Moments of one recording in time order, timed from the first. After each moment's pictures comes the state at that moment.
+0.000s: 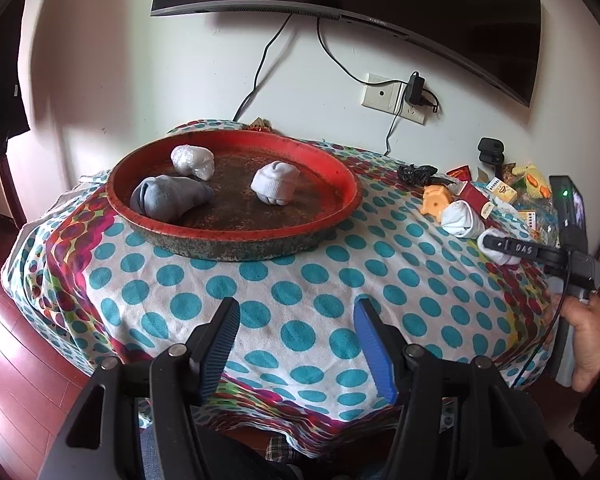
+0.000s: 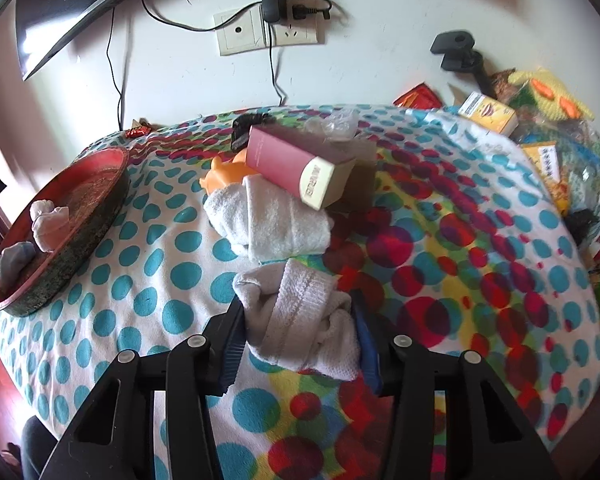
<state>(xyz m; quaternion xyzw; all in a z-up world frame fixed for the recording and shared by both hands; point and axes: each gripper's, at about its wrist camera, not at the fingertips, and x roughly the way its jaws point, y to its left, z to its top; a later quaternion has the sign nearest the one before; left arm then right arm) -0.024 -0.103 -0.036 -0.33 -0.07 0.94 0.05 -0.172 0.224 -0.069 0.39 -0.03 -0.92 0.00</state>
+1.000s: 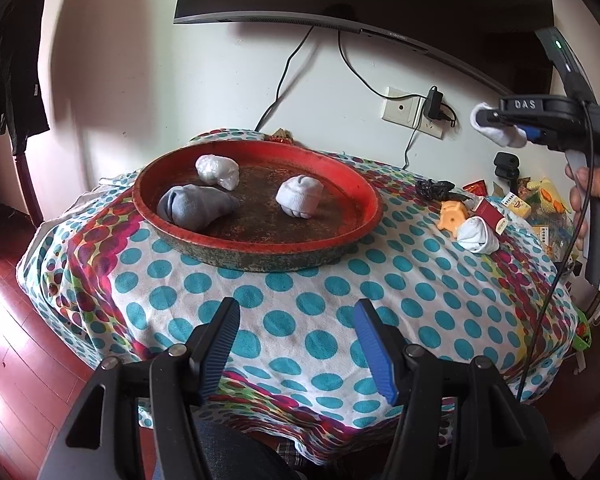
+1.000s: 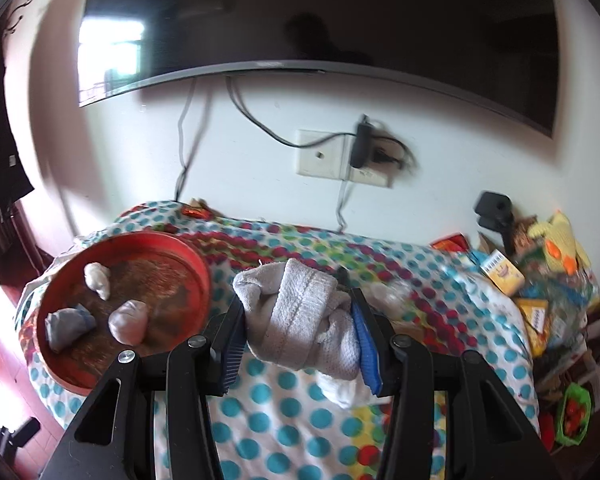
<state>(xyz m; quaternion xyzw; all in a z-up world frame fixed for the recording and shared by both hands) -0.019 -0.115 -0.028 -0.31 -0.08 0.95 0.01 -0.193 0.115 0.072 0.28 0.05 -0.96 0.05</state>
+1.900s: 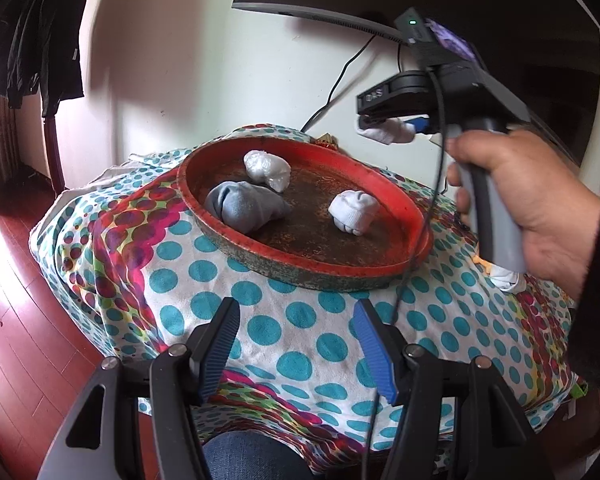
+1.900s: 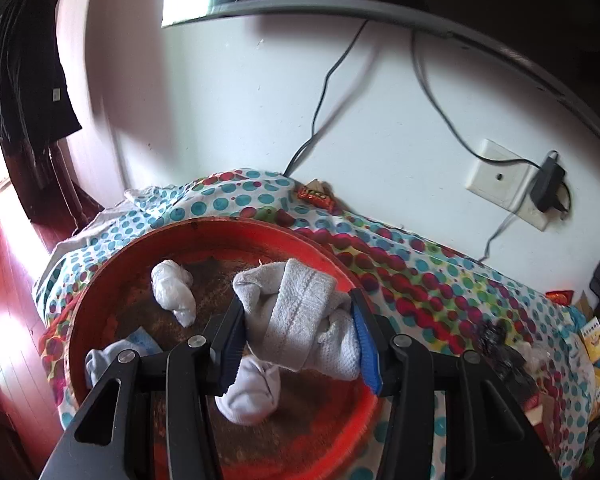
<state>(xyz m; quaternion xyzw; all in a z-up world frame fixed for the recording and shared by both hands) -0.033 -0.158 -0.033 -0.32 -0.14 0.94 -0.04 -0.288 -0.078 0.023 0.35 0.13 -0.92 0.16</state>
